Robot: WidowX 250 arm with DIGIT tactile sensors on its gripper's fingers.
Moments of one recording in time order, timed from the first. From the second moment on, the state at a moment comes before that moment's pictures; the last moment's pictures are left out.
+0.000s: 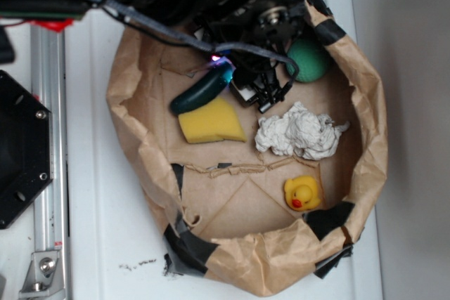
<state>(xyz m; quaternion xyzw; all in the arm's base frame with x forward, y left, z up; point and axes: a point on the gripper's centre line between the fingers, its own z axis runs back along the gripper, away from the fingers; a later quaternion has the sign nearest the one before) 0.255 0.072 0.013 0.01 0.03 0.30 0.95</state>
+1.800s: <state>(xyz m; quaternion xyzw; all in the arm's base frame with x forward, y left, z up) 0.223 0.035 0.014 0.01 0.02 0.28 0.96</state>
